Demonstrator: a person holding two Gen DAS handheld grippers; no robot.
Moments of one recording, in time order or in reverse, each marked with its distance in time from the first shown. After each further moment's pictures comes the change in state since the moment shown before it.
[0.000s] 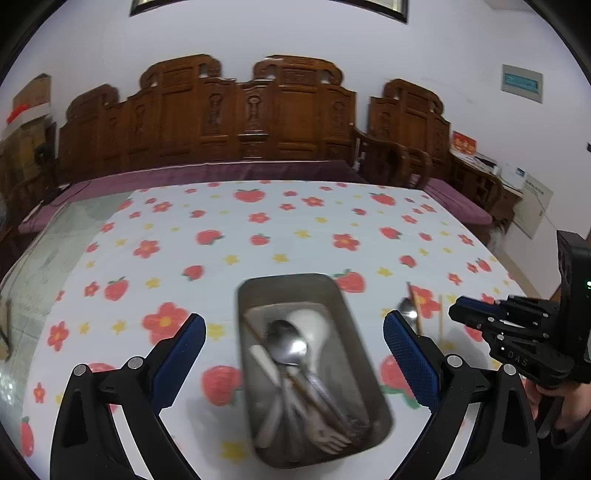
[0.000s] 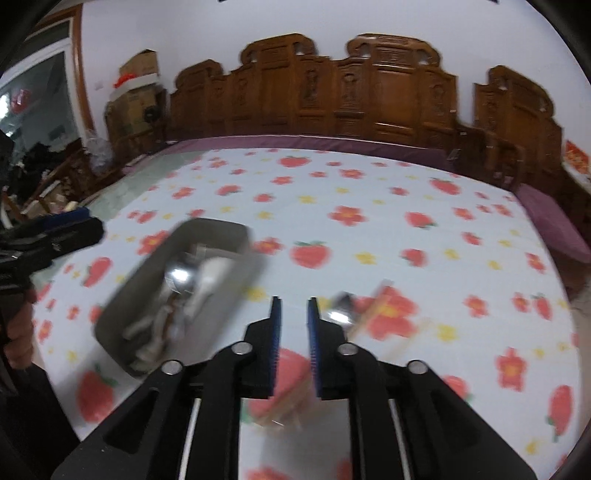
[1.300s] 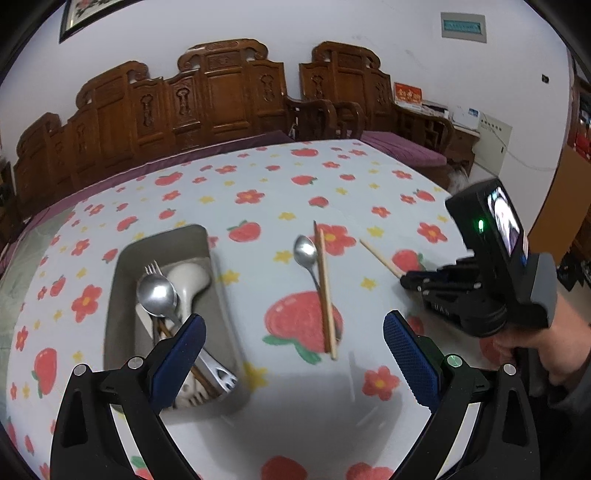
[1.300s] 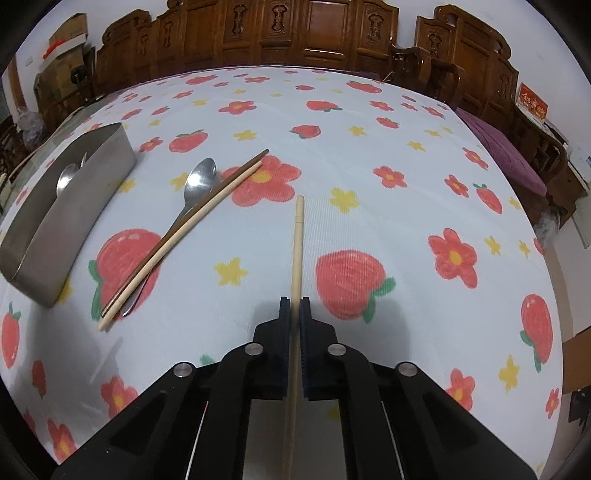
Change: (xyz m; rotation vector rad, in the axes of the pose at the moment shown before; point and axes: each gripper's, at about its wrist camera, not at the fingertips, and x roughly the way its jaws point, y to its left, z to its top) left arm 0.012 -0.122 -0.062 0.192 0.088 -0.084; right arm 0.028 -0.072 -0.078 0.095 0.259 -0.201
